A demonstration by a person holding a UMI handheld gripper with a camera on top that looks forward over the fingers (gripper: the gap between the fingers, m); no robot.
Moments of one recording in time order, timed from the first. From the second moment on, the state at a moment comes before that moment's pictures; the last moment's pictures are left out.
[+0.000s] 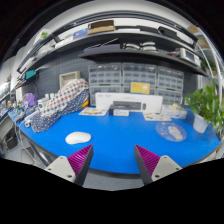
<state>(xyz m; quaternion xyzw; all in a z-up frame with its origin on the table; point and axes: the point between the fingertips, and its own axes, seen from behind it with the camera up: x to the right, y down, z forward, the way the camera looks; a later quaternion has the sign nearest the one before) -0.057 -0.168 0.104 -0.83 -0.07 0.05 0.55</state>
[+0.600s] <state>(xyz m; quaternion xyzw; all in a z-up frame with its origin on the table) -0.263 -0.082 0.005 -0.88 -0.04 0.05 0.47</state>
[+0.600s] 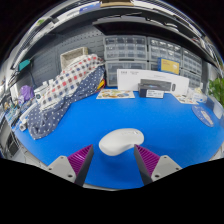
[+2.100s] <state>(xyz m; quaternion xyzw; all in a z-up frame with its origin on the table) -0.054 0.097 0.241 -0.84 -0.10 0.01 0.53</state>
